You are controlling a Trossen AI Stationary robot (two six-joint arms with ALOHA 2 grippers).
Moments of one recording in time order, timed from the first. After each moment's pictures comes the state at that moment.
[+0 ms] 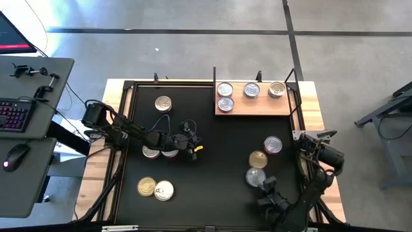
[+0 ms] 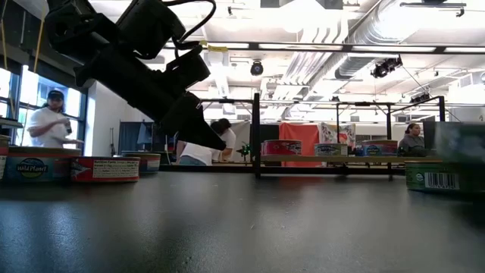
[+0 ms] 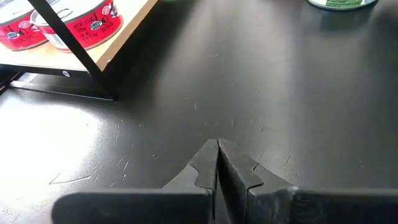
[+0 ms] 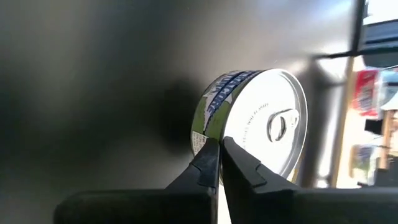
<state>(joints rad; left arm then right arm) -0.14 1.71 0.63 0.47 -0.47 -0.08 1.07 2.06 1.38 -1.31 0.69 0.85</state>
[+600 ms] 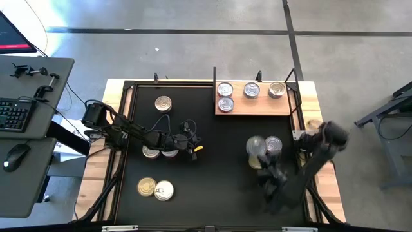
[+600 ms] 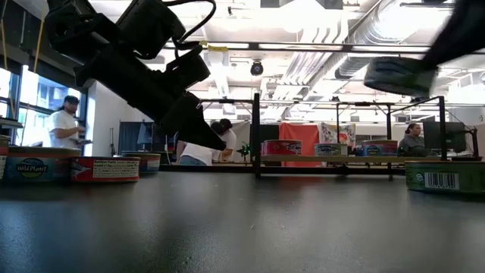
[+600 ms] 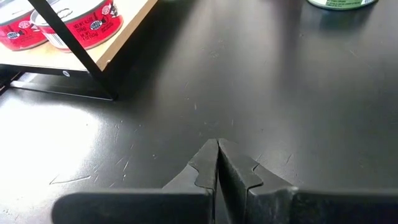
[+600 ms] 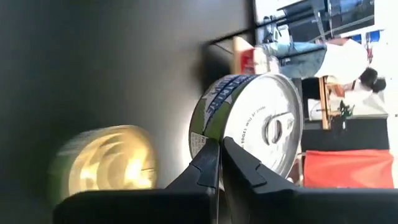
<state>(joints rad) -0.14 1.71 0.63 0.47 -0.47 -0.08 0.88 1.76 1.23 -1.56 0.92 0.97</state>
